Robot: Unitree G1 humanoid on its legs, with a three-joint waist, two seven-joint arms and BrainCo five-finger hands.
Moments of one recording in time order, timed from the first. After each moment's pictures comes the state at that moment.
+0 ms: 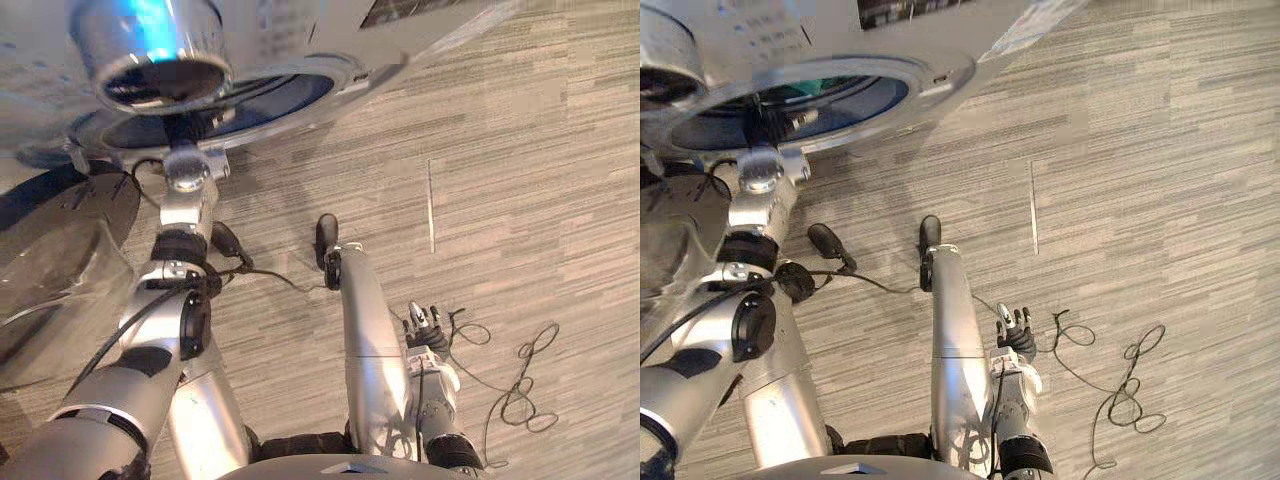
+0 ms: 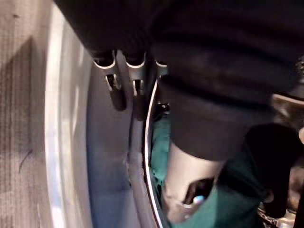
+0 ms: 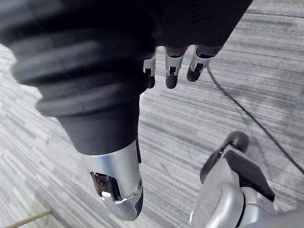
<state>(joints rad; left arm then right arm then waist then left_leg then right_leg) -0.94 0.15 0.25 0.84 -0.12 -0.01 0.31 -0.03 -0.01 -0.17 0.53 0.91 -0.21 -0.07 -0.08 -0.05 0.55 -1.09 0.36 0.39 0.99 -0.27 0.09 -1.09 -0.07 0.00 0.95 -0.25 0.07</state>
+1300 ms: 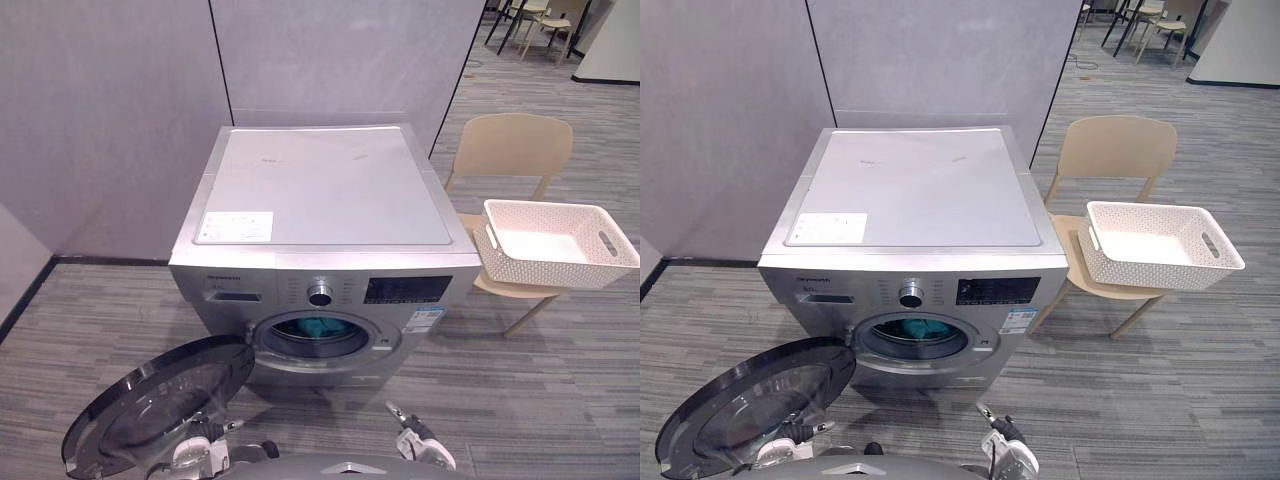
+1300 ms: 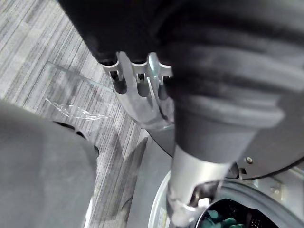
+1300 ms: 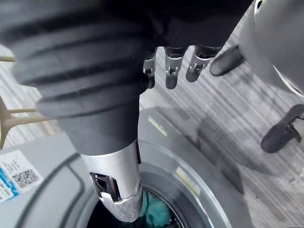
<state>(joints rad) 0.04 -0.03 0.33 1.07 0.12 -0.02 0.10 -0.01 0.00 -0.35 1.08 0.46 -0.06 -0.02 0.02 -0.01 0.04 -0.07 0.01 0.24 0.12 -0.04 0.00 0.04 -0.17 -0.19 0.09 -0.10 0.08</state>
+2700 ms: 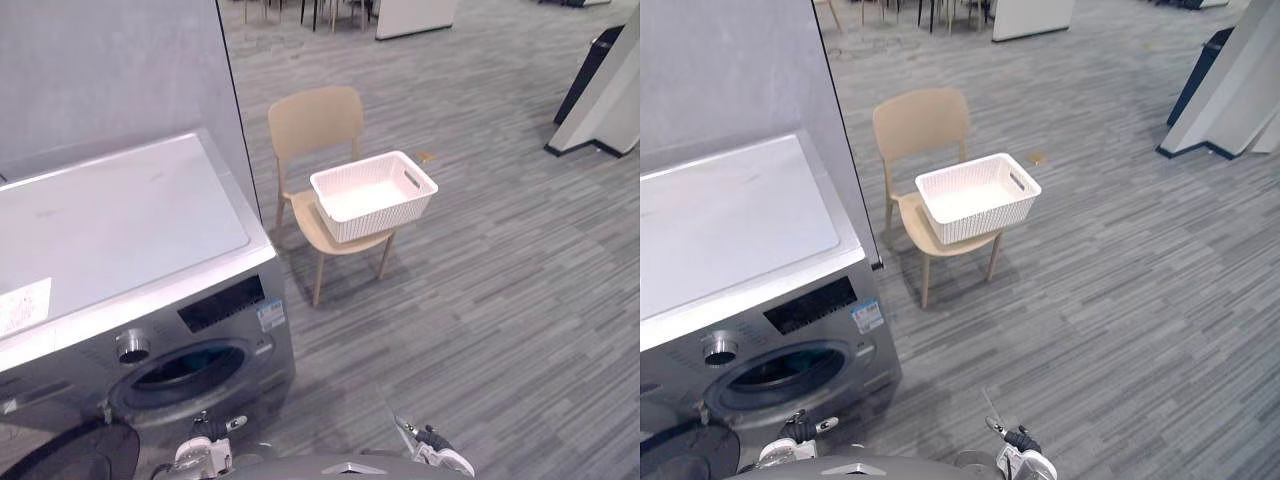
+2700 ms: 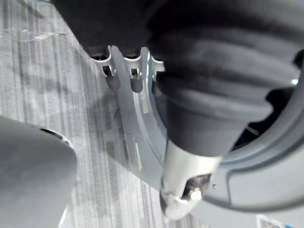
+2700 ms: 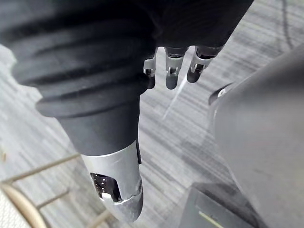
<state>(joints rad) 0.06 -0.03 0.35 1.07 0.04 -0.03 0.06 0.04 -0.11 -0.14 1.07 0.42 -0.05 -0.02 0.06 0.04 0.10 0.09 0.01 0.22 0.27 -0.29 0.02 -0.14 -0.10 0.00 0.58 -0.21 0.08</state>
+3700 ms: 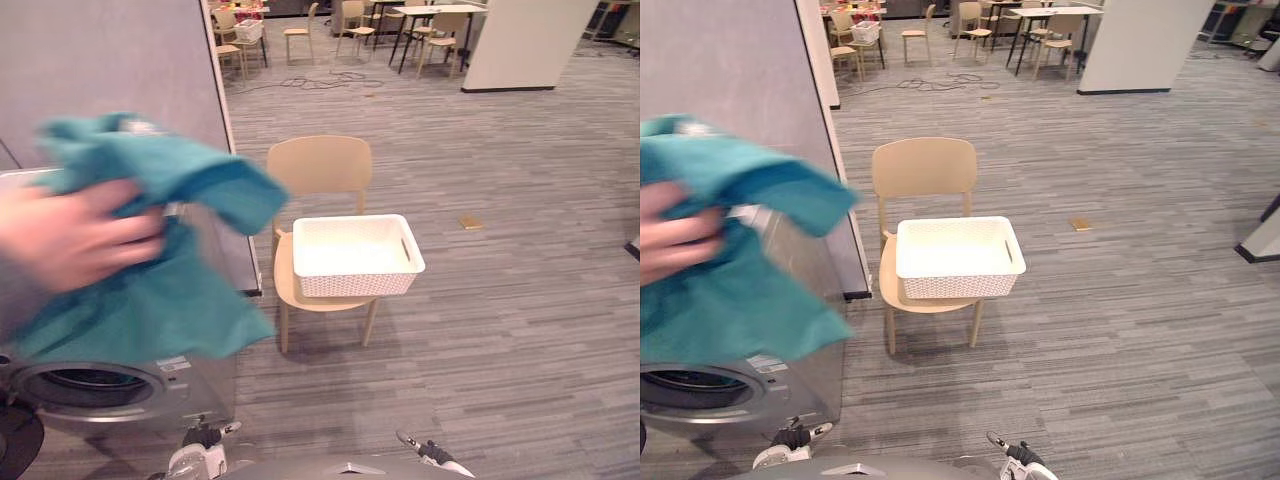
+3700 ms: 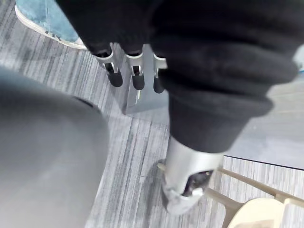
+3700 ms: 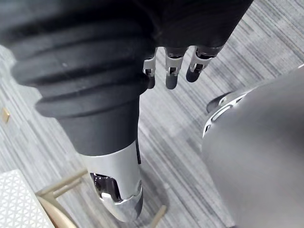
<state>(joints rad) 0.06 0.00 0.30 1.10 0.02 -0.03 0.04 0.03 -0.13 -0.21 1.19 0.42 -0.05 0.01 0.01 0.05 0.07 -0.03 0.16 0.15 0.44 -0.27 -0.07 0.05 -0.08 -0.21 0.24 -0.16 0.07</state>
